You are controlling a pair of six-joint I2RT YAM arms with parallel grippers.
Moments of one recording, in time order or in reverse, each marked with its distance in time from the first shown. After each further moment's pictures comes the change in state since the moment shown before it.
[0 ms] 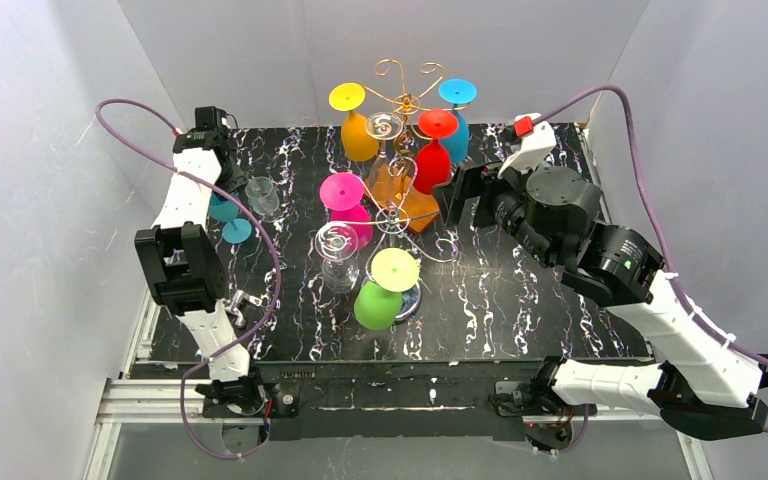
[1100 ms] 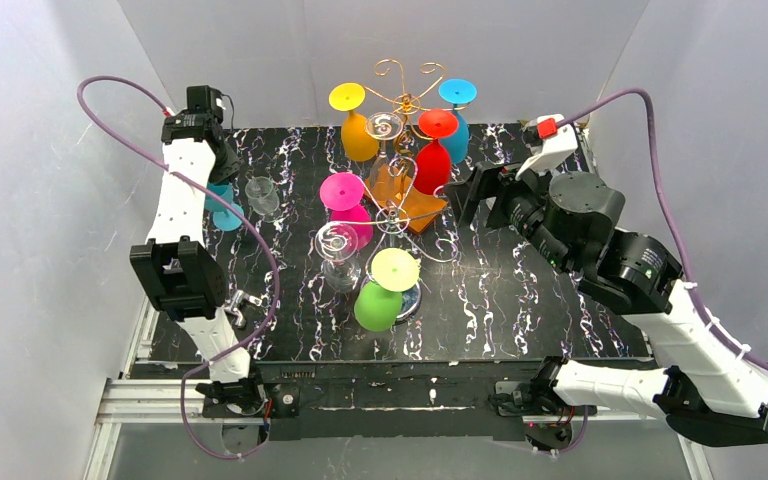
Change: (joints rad) left arm -0.031 -0.060 0.195 -0.197 -0.026 0.005; right arm 0.000 -0.052 0.000 -0.005 0.016 0.000
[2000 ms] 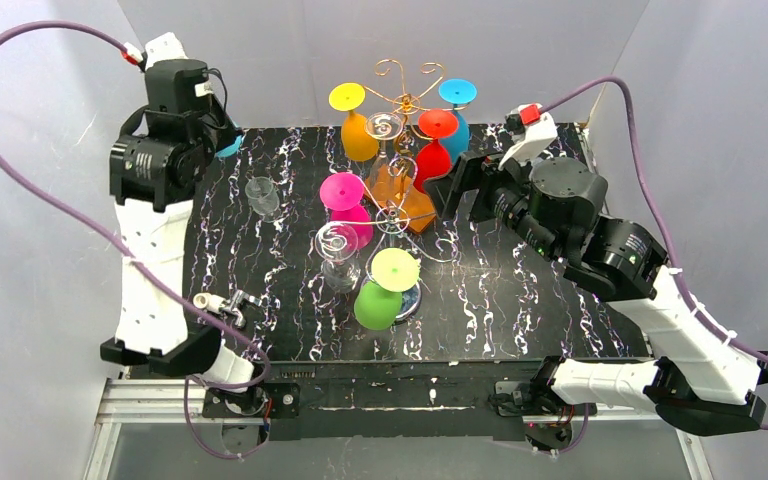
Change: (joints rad) left arm -0.341 -0.329 0.387 -0.091 -0.180 0.069; right arm 0.000 0.087 0.075 0.003 -0.088 0.076
